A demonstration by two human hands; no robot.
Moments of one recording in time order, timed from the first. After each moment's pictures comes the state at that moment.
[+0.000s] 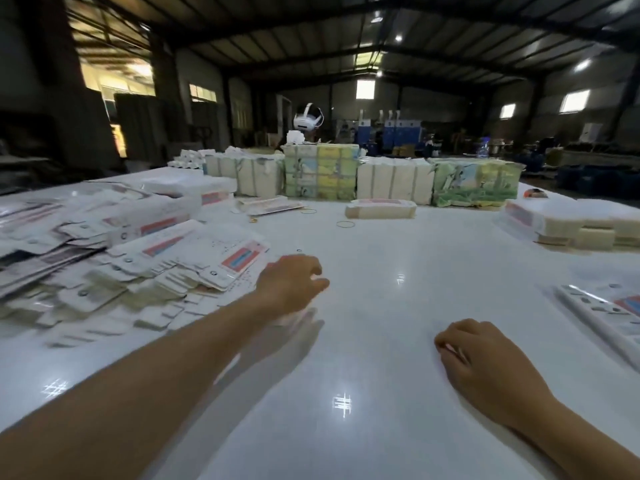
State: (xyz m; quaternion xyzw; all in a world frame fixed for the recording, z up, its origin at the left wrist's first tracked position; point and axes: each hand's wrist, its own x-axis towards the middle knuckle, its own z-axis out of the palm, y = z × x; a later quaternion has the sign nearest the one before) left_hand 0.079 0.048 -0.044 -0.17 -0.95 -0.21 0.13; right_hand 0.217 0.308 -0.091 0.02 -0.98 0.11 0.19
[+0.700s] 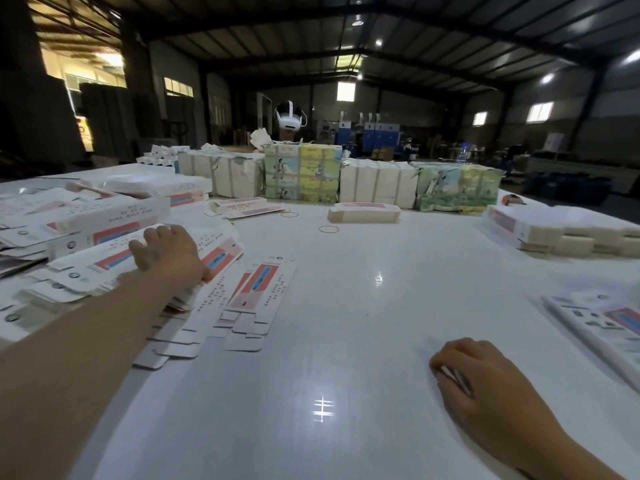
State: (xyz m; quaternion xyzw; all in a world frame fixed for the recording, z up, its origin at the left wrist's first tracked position) left_hand -0.010 -0.053 -0.028 0.17 -0.97 0.04 0.15; right_hand 0.224 0.301 -0.086 0.02 -0.97 0.13 0.20
